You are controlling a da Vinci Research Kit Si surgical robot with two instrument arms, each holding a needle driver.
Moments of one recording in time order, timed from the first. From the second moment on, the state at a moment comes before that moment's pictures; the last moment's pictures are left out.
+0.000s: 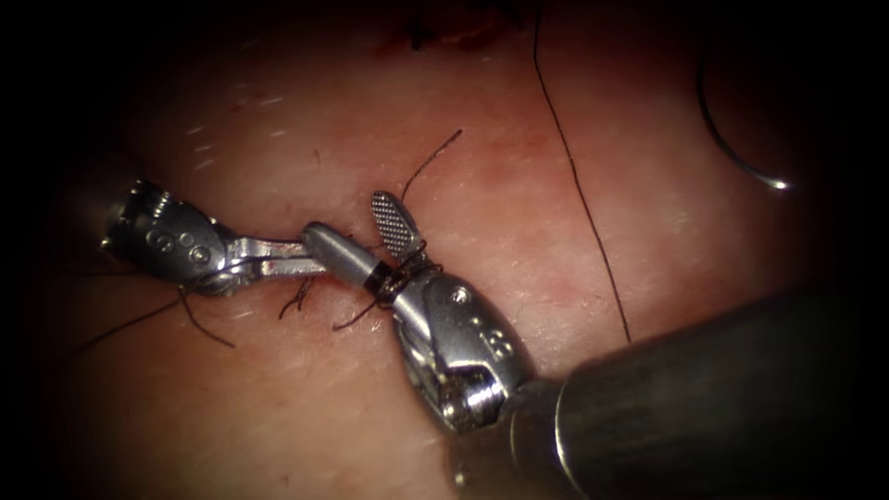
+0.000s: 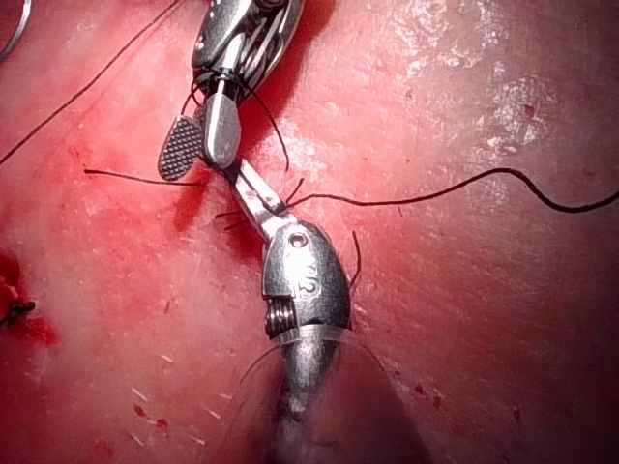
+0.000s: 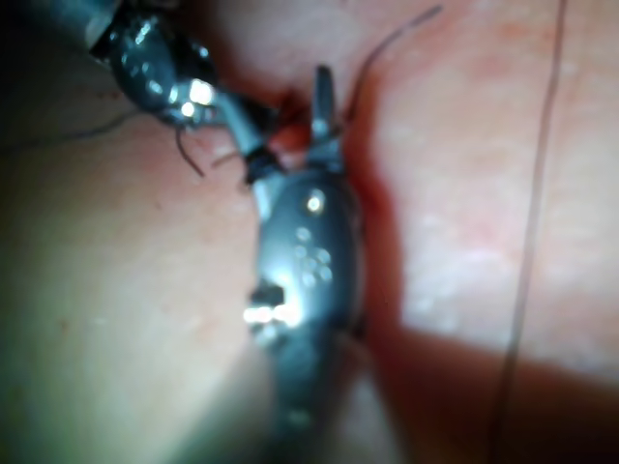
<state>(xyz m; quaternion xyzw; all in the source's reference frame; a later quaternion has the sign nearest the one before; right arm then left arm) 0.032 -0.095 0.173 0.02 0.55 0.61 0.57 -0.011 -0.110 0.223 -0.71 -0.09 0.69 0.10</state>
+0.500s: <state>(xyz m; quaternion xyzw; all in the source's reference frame) 0.029 -0.093 0.173 -0.04 0.49 0.64 0.59 -0.012 -0.110 0.222 -0.70 -0.09 0.70 0.09</state>
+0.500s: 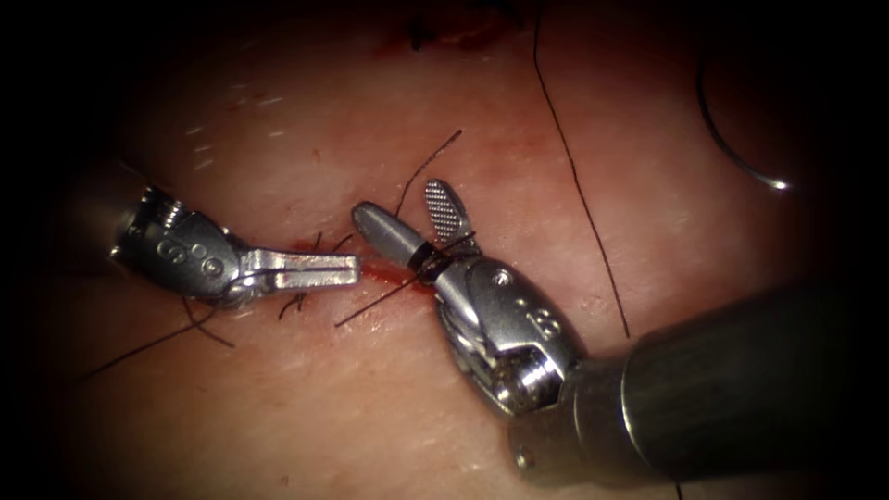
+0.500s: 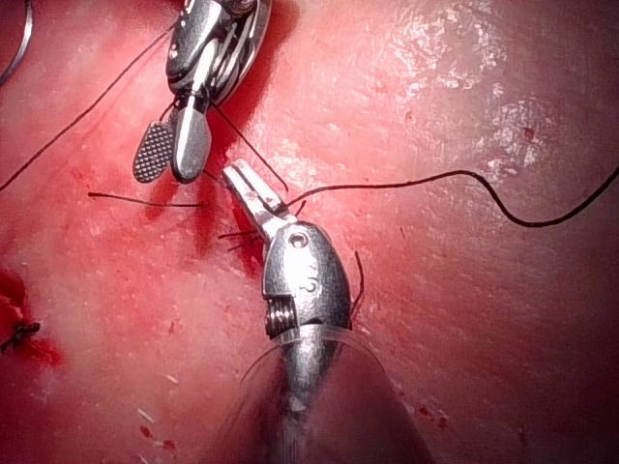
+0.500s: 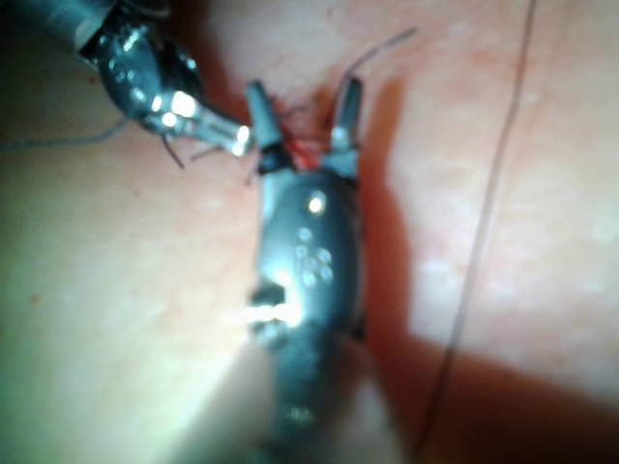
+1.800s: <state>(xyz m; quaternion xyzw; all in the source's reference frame) 0.031 -0.090 0.176 -0.01 0.47 0.66 0.59 -0.014 -0.110 0.220 -0.71 -0.09 0.70 0.08</state>
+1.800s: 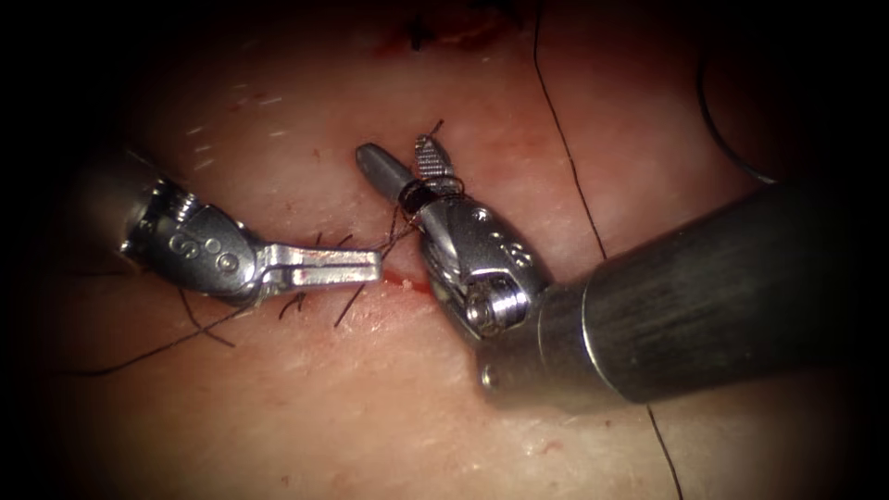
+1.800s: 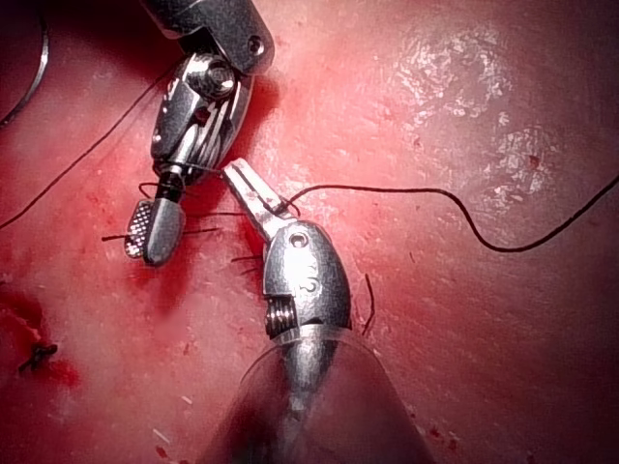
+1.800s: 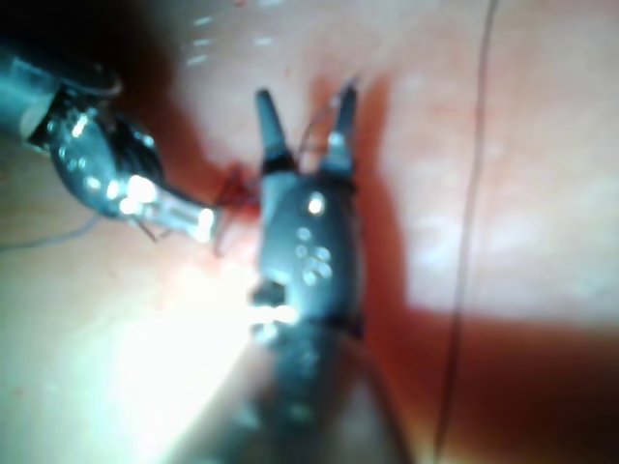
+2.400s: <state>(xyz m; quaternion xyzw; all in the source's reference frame) 0.032 -0.092 0.172 -0.02 0.50 0.59 0.63 -0.010 -0.106 0.222 -0.69 -0.07 0.71 0.10</state>
